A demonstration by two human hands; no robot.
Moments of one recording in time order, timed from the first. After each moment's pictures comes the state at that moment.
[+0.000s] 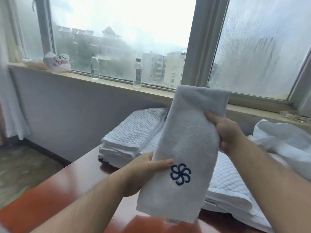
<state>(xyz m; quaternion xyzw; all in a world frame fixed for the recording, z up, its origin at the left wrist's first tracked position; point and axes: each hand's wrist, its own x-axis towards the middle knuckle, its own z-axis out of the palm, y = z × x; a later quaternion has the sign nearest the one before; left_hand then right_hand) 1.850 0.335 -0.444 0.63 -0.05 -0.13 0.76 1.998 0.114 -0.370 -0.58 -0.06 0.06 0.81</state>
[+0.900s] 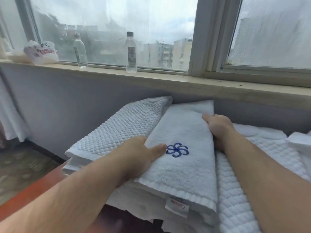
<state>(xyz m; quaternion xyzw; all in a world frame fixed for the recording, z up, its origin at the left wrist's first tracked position) 1.988 0.356 -0.444 0.88 0.15 0.01 0.45 2.190 0.162 -0.469 -0.66 -0.01 0.03 0.75</state>
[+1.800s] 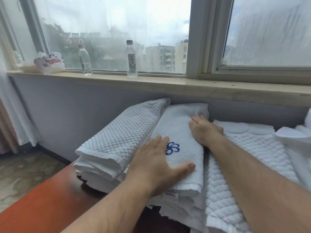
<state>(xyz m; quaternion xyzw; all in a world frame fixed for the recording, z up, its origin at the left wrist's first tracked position) 1.987 0.311 -0.486 0.97 0.06 0.10 0.20 2.167 0.167 -0.467 -0.97 -0.12 -0.05 0.22</state>
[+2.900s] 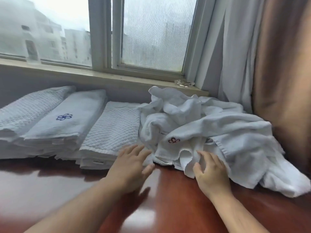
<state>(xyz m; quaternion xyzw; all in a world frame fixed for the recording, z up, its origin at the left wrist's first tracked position) 1.870 0.076 -0.522 0.95 -0.22 0.13 0.15 1.819 -0.190 -0.524 -0.94 0.09 -0.26 0.22</state>
